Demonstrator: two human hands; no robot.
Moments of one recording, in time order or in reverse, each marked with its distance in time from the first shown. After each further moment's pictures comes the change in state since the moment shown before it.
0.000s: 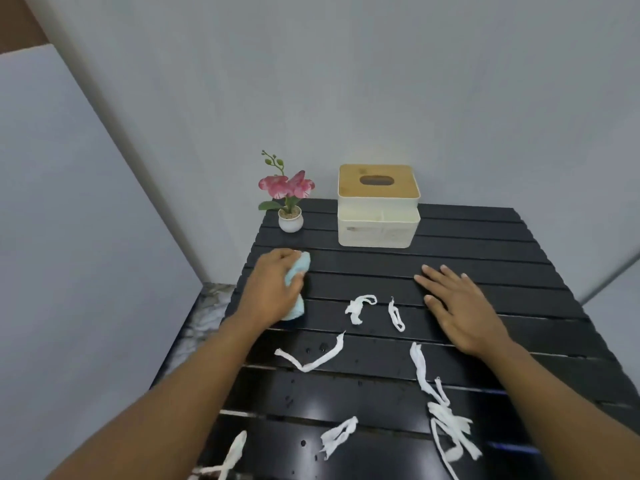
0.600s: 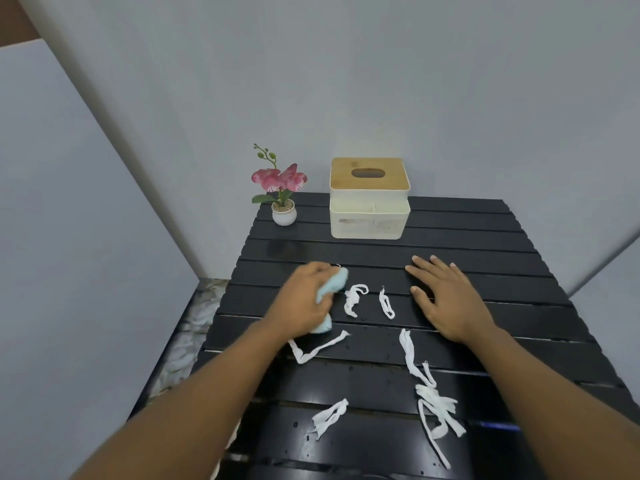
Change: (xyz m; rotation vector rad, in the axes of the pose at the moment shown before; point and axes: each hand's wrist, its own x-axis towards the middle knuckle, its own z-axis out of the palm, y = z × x) left_hand -0.022 0.044 0.028 -0.075 -0.180 0.175; right_hand -0.002 0.001 0.004 -0.070 0.007 0.002
